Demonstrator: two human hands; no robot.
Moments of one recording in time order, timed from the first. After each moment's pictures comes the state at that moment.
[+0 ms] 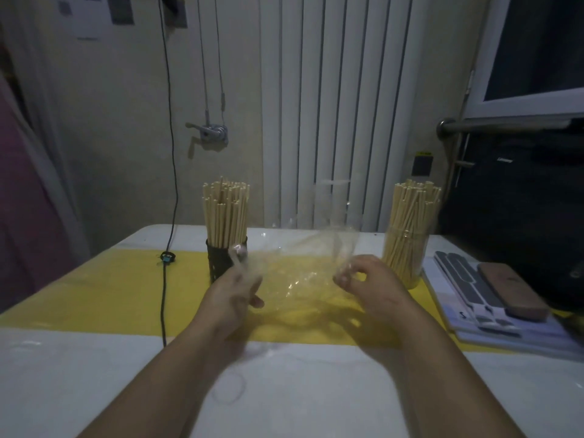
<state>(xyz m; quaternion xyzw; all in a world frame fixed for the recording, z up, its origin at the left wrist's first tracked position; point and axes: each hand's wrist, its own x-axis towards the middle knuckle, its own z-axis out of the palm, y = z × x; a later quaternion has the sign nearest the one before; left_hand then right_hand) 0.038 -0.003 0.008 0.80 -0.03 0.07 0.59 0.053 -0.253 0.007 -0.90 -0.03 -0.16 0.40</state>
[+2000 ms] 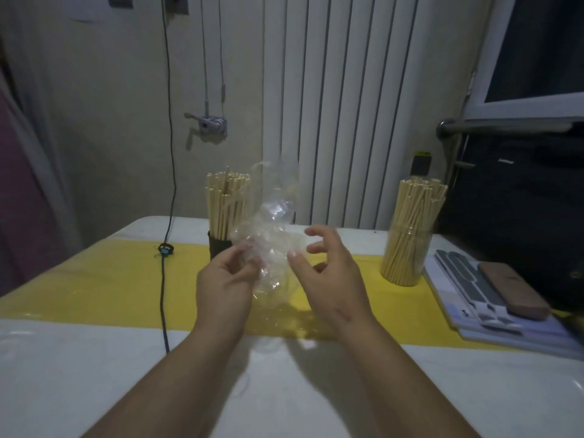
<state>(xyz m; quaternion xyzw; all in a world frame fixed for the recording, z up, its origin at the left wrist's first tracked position) 0.029 -0.009 0.008 0.60 -0.04 0.21 0.77 0.006 -0.152 0.030 -0.83 -0.06 -0.27 0.48</state>
